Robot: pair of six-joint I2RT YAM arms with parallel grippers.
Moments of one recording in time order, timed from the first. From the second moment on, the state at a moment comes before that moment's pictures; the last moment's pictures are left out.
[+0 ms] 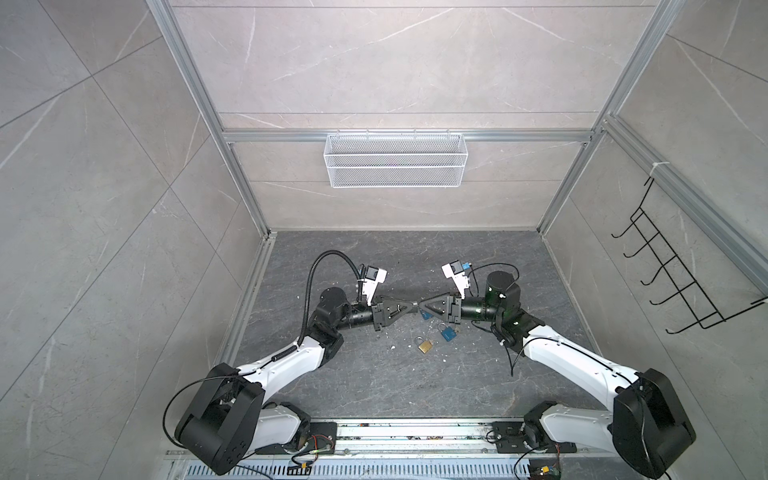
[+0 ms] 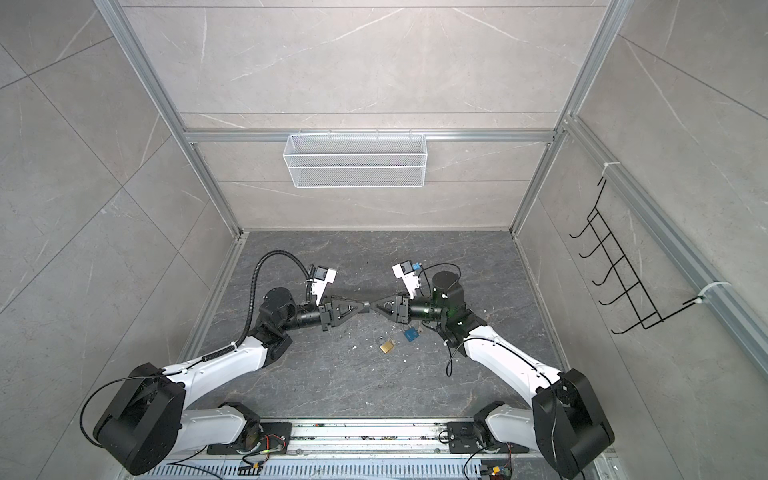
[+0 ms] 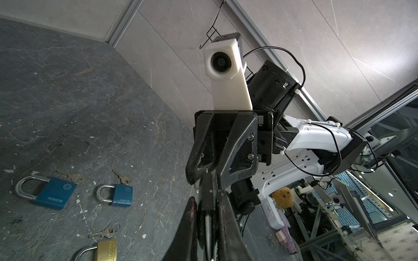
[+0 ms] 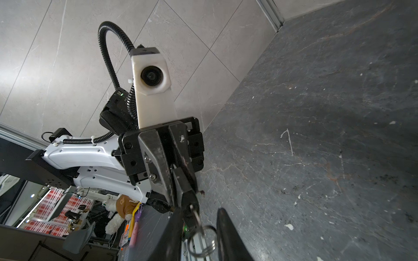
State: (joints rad) left arm -0.55 1.28 0.57 0.74 0.88 -0.76; right arm 0.49 1.25 0.72 0.32 -0.88 0.66
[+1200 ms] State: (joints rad) left arm -0.55 1.28 0.57 0.77 0.91 -0.76; right arm 0.45 1.29 0.63 0.66 -0.99 0.84
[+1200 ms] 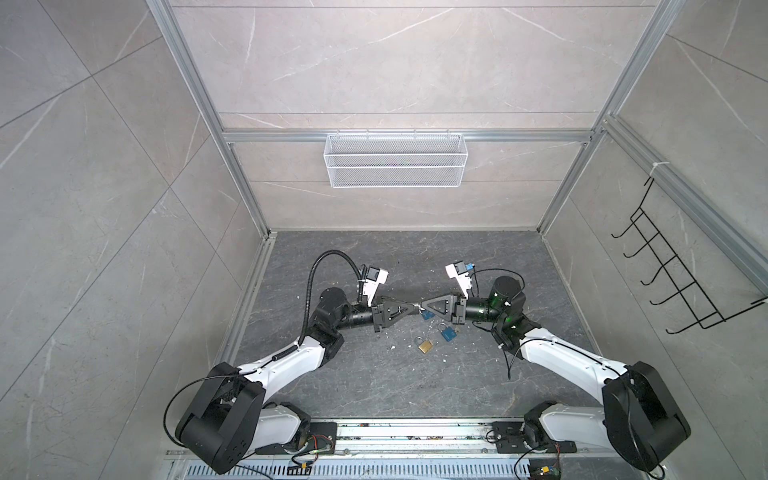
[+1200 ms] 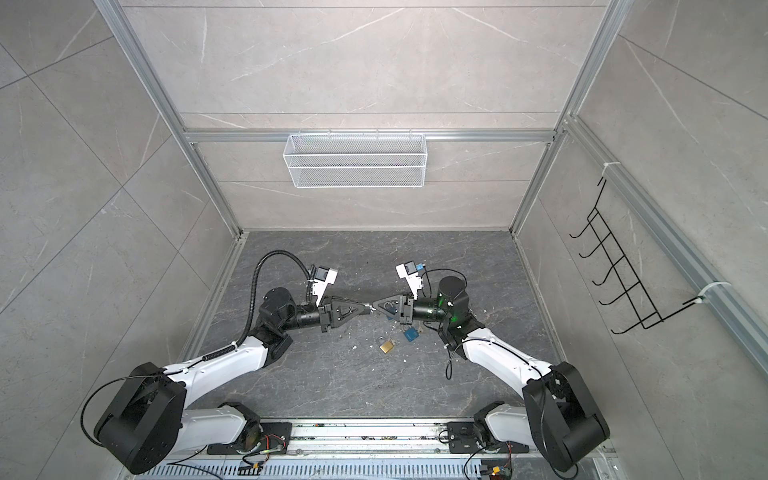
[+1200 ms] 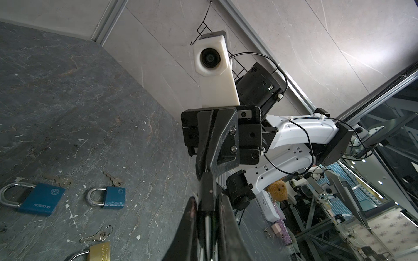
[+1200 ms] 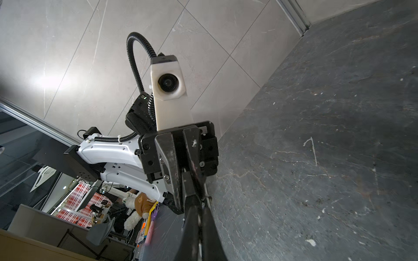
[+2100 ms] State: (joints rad) left arm -0.61 1.42 0.81 -0.17 0.71 -0.39; right arm 0.33 1.24 0.56 0.46 -0.73 0.84
